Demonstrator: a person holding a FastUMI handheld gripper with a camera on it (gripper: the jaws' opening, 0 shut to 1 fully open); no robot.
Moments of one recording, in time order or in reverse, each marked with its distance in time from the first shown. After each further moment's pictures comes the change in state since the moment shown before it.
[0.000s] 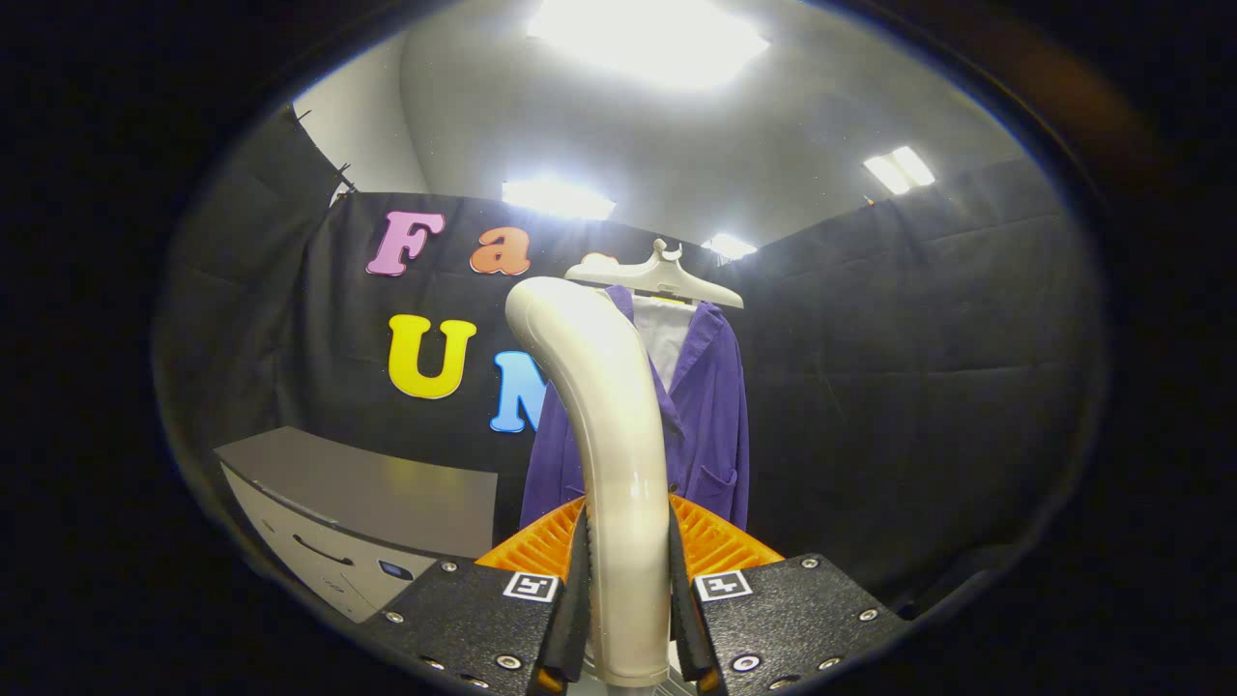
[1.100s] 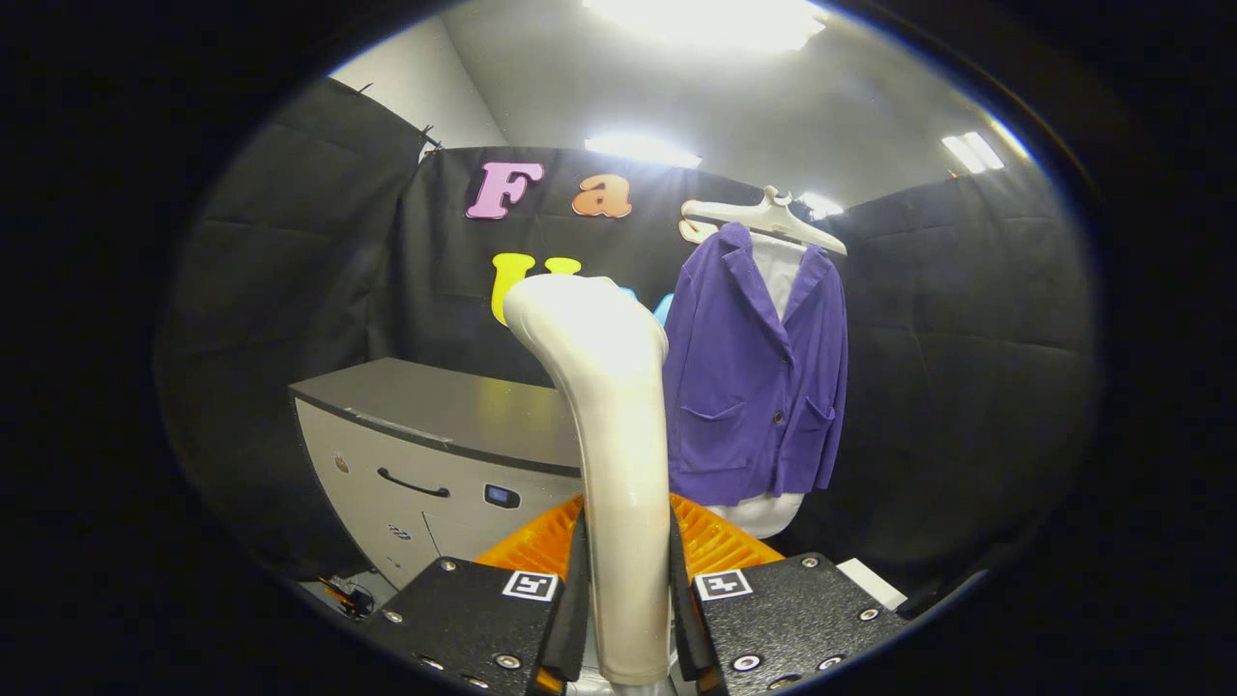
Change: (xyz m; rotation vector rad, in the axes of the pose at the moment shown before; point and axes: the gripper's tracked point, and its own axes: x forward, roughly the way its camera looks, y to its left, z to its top) arm -0.099 0.088 -0.090 -0.068 0.169 0.272
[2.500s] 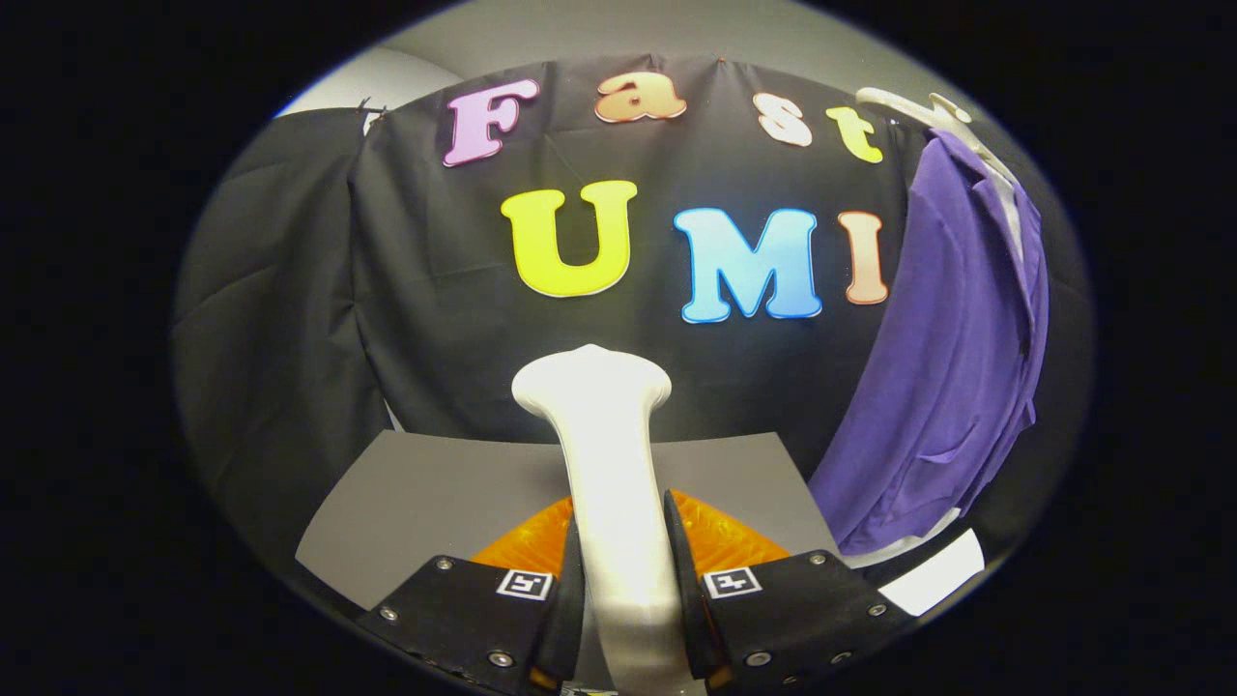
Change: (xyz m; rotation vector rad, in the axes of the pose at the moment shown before) arm 0.291 0.176 0.111 0.175 0.283 0.174
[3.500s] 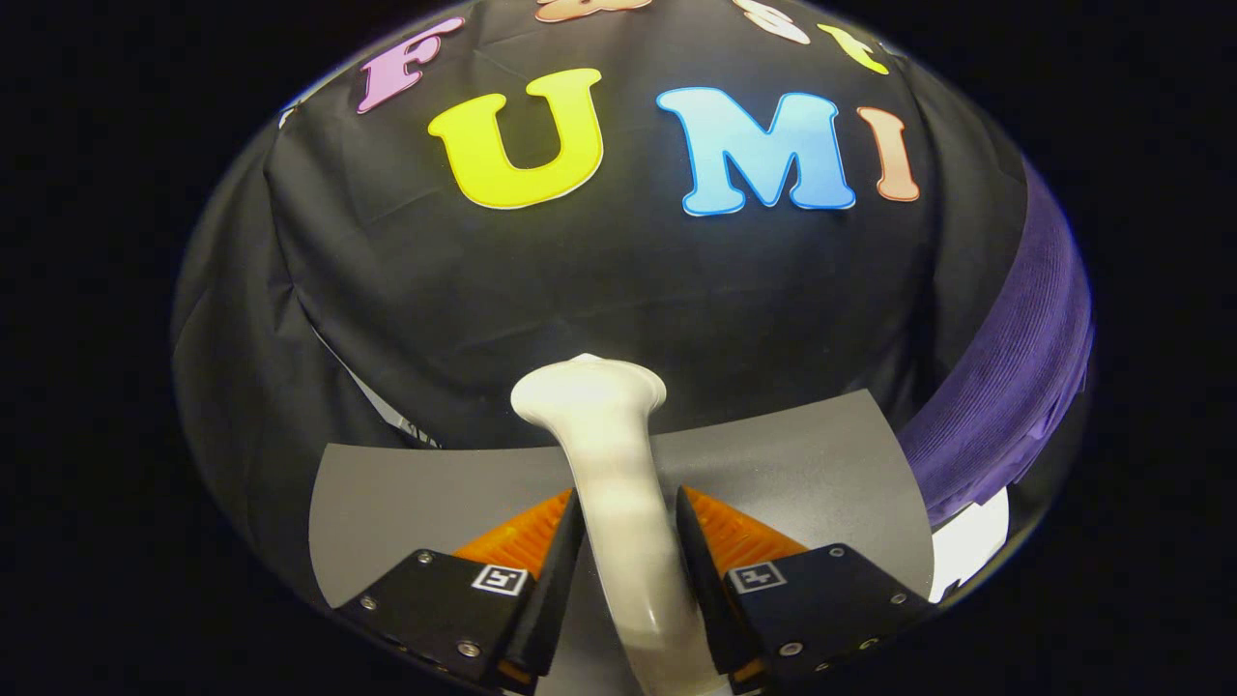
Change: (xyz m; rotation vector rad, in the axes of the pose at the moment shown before) arm 0.161 0.016 -0.038 0.144 0.399 0.006
